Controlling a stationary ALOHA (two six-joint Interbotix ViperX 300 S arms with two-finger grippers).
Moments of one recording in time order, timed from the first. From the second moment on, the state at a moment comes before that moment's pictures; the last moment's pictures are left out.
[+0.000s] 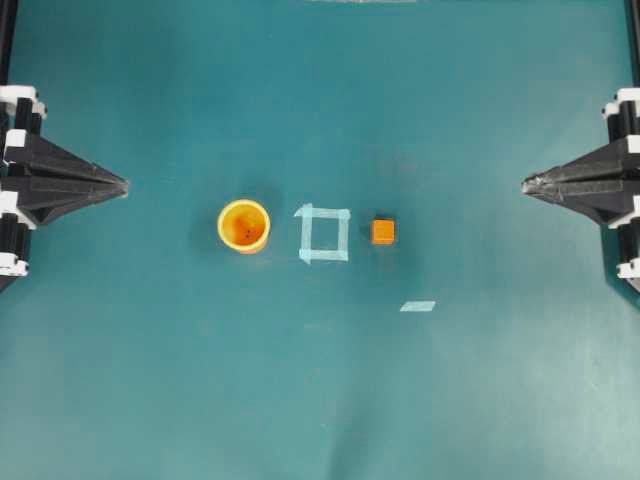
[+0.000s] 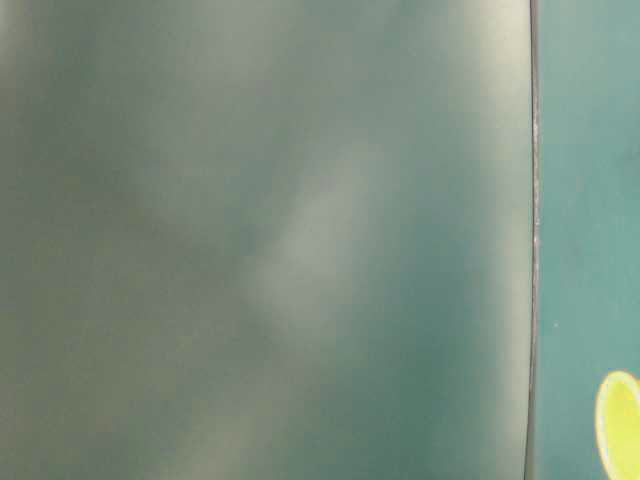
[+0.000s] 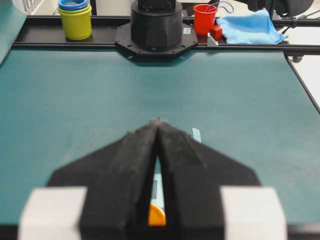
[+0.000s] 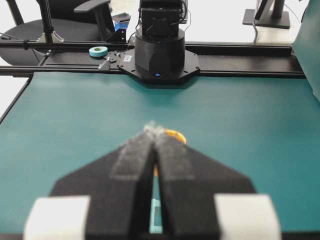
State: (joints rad) left arm 0.00 -0.96 1.18 0.00 -0.29 0.00; right arm 0.00 -0.97 1.19 0.00 -0.29 0.00
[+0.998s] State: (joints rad) left arm 0.05 -0.81 1.27 0.02 -0.34 0.03; right arm 0.00 -0.96 1.16 0.00 -0.29 -0.01
